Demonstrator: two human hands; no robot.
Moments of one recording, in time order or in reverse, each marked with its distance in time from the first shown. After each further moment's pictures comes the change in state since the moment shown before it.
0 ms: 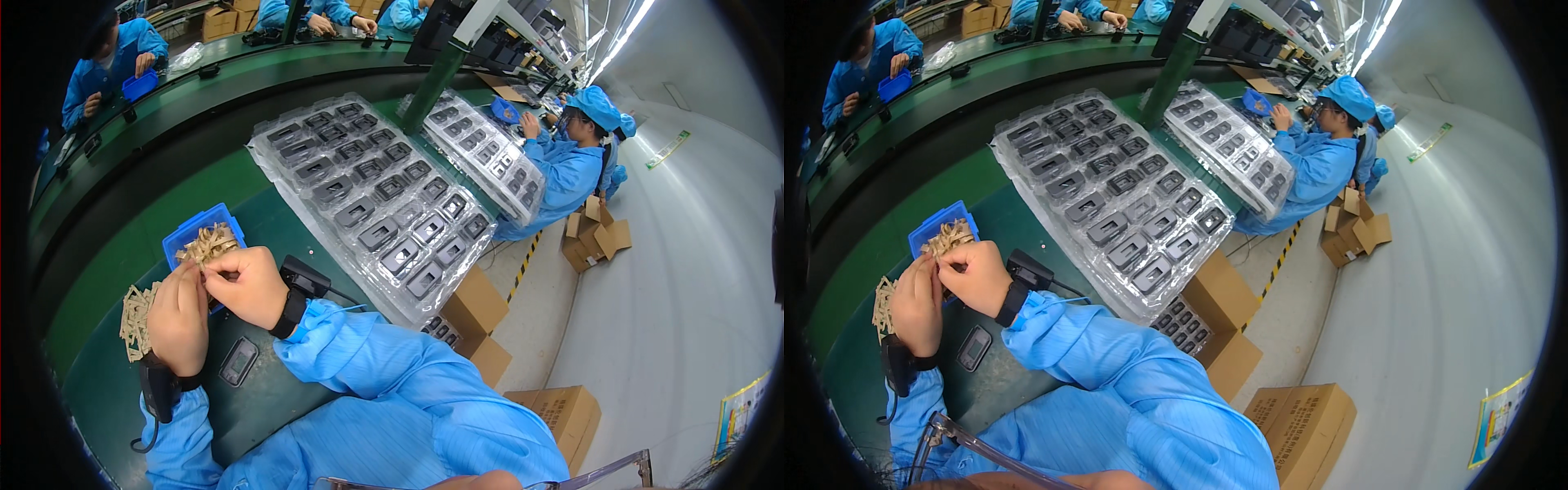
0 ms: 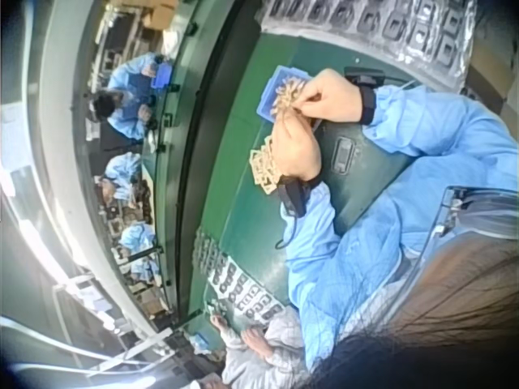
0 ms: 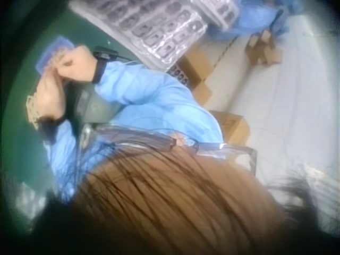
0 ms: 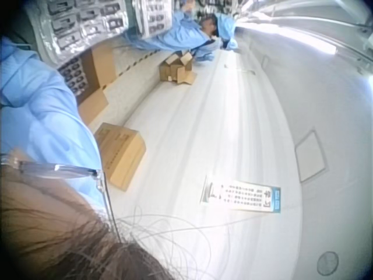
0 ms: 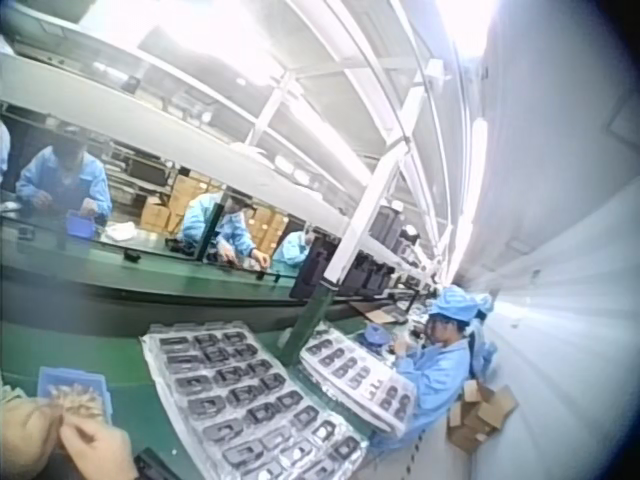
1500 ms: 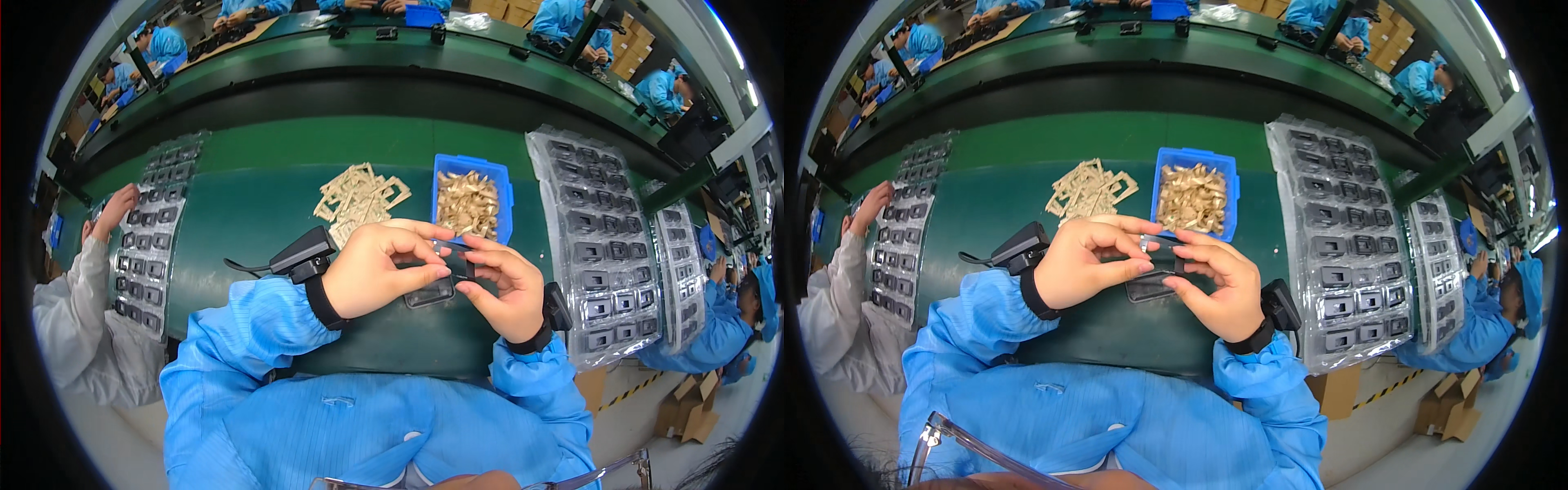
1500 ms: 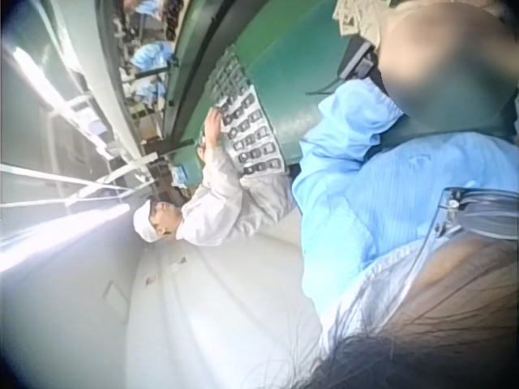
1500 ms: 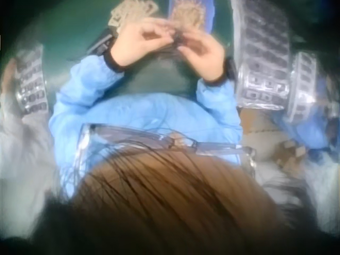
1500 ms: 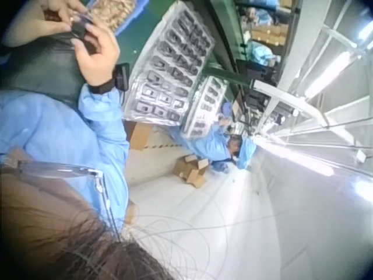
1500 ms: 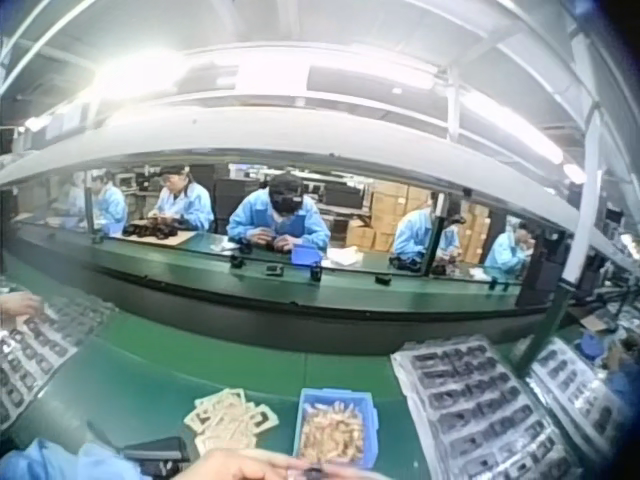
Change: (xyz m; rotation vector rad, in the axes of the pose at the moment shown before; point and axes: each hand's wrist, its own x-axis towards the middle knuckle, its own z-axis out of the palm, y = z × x) left_hand -0.032 0.017 -0.081 -1.168 -0.267 -0.630; right_hand -0.047 -0.043 -0.033 0.015 -0.410 0.051
